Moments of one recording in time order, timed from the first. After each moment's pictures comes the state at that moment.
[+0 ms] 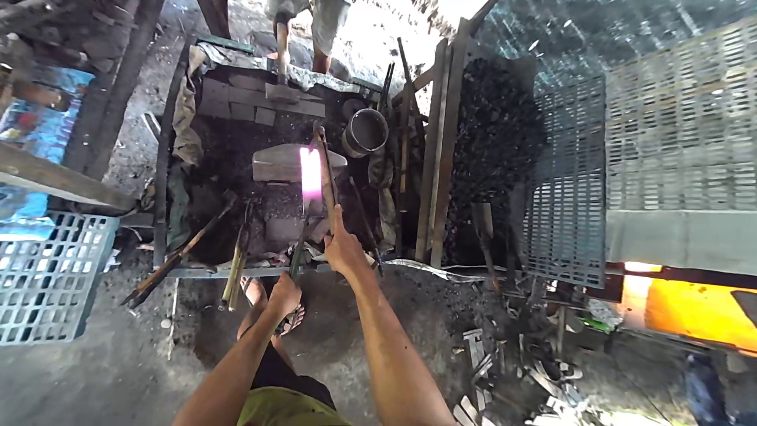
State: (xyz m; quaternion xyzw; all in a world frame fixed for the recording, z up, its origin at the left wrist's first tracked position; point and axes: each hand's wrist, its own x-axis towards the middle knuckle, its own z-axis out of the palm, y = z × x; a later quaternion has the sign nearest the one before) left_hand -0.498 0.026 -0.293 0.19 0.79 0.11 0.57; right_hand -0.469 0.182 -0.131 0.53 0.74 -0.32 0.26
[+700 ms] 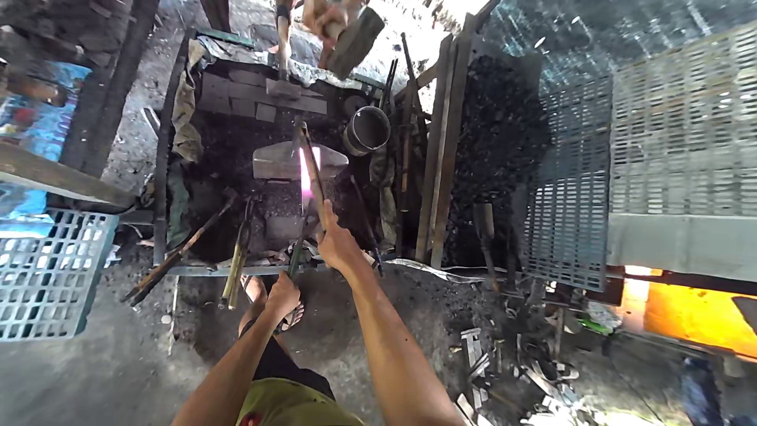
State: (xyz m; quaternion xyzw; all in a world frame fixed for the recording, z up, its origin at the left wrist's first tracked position) left_hand -0.499 0.026 -0.296 0.18 0.80 0.10 0.57; right_hand -0.489 0.187 -0.122 0.49 0.76 -0.32 0.27
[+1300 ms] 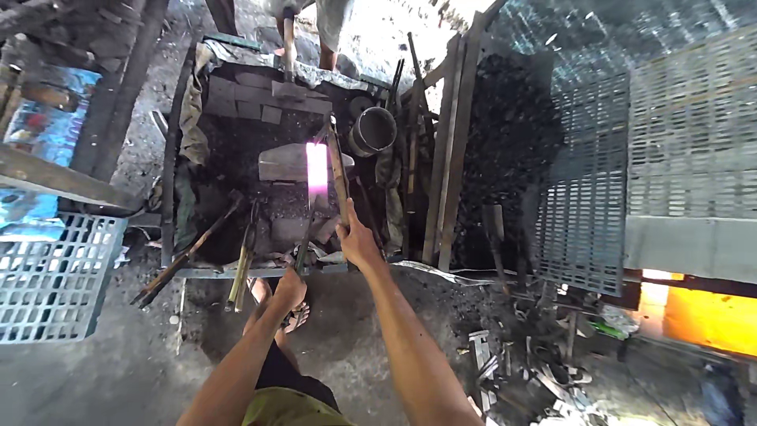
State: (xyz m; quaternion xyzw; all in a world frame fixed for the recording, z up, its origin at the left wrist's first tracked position) left_hand -0.515 0.046 -0.290 0.19 0.79 0.08 0.57; right_hand -0.463 0.215 -0.158 0.53 0.75 -0.35 0.17
